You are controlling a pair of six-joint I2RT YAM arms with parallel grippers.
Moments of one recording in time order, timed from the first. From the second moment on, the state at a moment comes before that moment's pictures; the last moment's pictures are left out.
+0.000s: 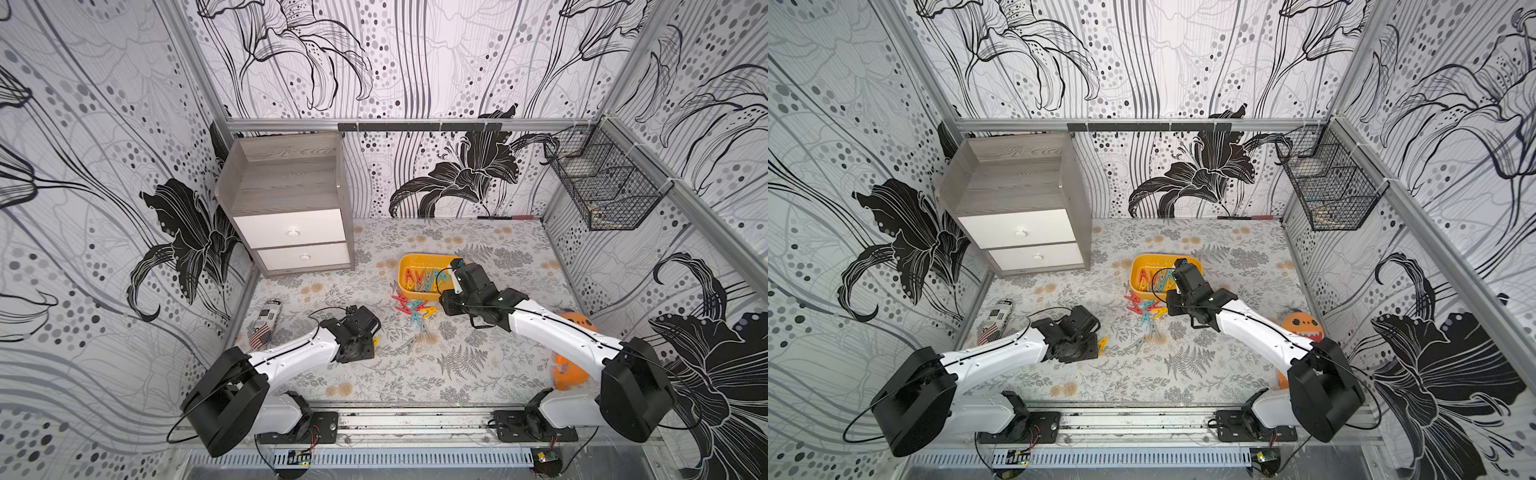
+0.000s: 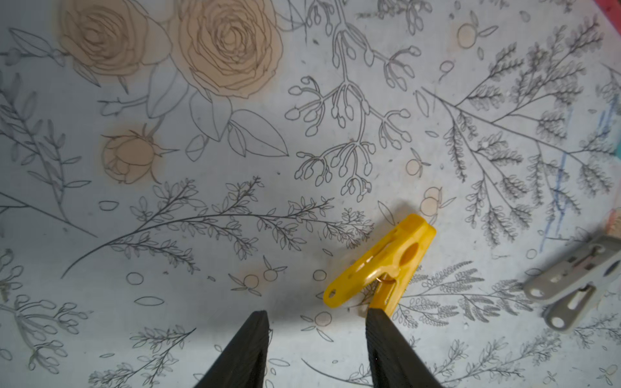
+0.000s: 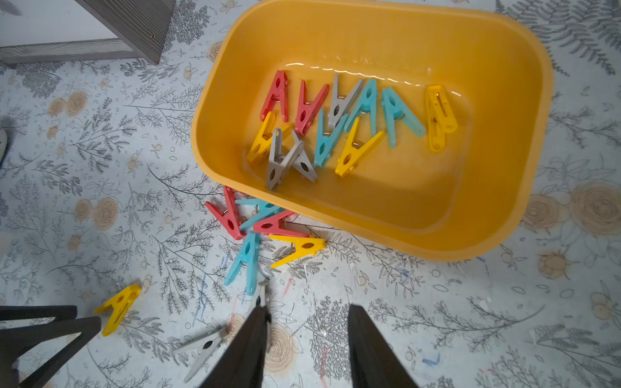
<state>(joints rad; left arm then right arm) -0.71 1.33 0.63 -0.59 -0.10 -0.85 0.63 1.37 0.92 -0.40 0.05 0.40</state>
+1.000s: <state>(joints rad) -0.78 1.46 0.89 -0.53 -0.14 -0.82 0.63 1.34 0.85 -0.39 0.07 0.40</state>
